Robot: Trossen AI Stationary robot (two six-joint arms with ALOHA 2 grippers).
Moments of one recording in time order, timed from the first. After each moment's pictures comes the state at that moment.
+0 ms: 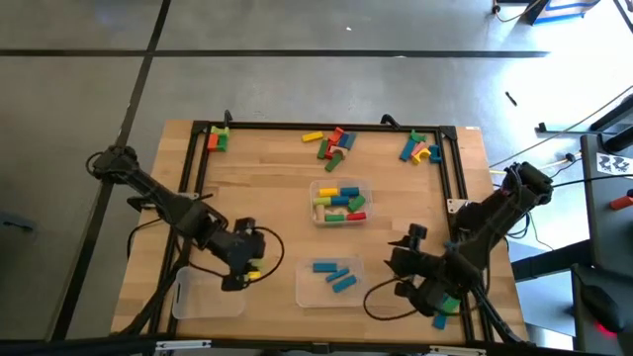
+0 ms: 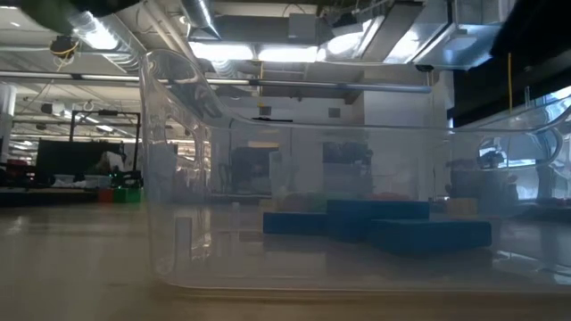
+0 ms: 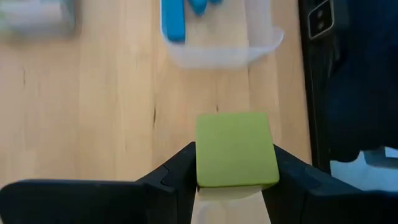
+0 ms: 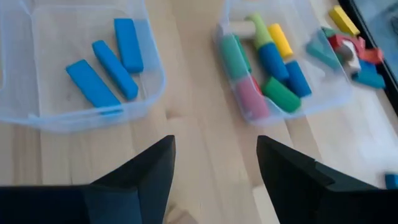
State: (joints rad) left arm -0.56 1.35 1.19 -0.89 -0.12 -0.55; right arm 0.83 1.51 1.20 -1.08 0.70 0.93
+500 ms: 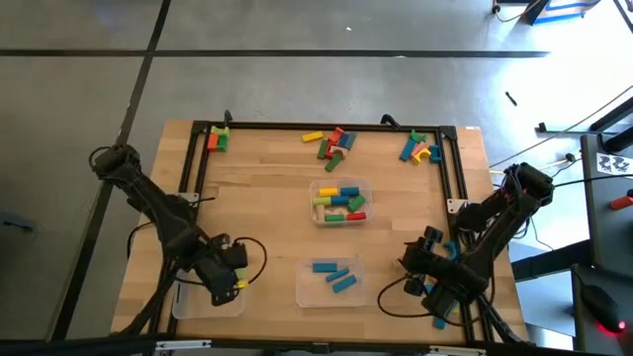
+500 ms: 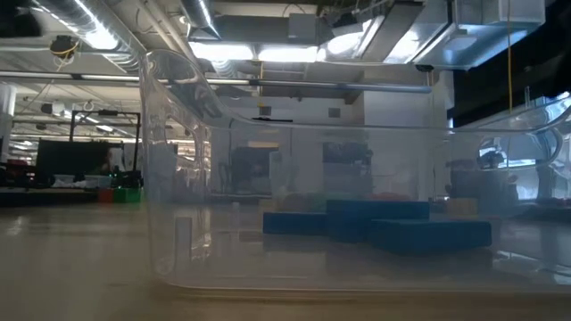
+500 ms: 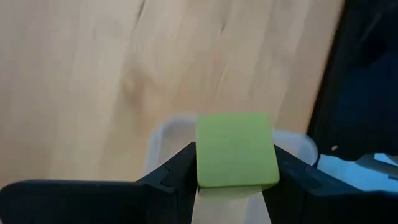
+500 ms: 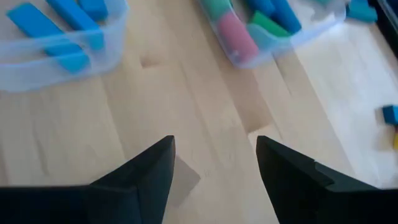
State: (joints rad) left arm -0.77 1.35 1.03 -0.89 -0.12 -1.05; right arm 0.93 1.51 1.07 -1.18 0.65 1.26
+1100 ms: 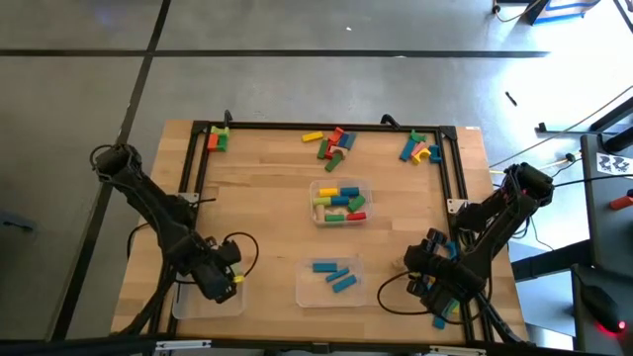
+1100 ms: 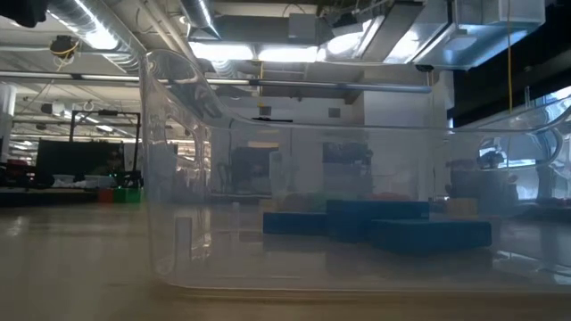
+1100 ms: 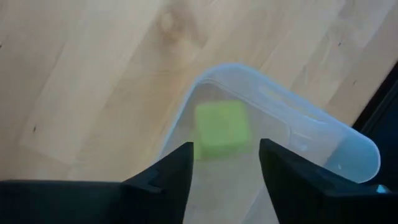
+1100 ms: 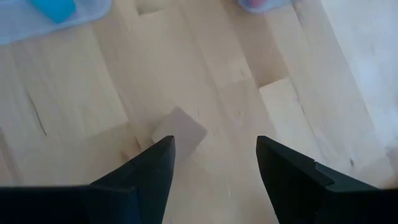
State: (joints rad) left arm -0.82 1.35 0.92 -0.87 -0.12 -1.38; right arm 0.93 1.51 1.04 -1.17 0.48 1.31
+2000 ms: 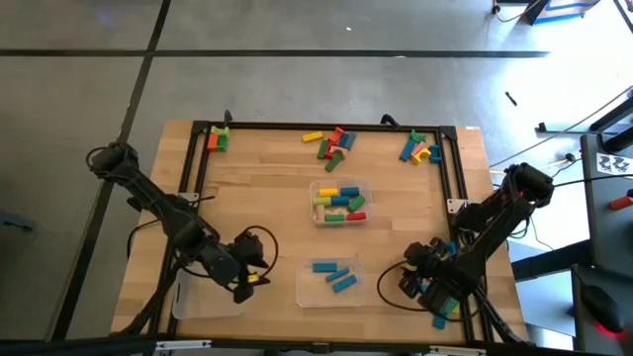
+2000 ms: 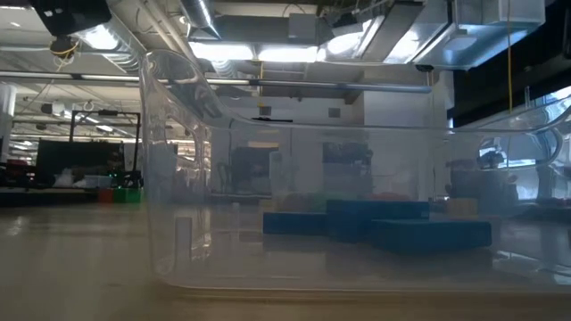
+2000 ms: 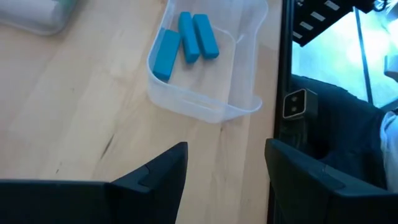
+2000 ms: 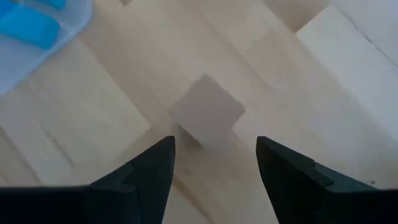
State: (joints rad) left arm -0.68 1.31 0.97 -0.46 -0.35 -0.90; right arm 0.93 1.51 0.89 -0.93 0.43 1.65
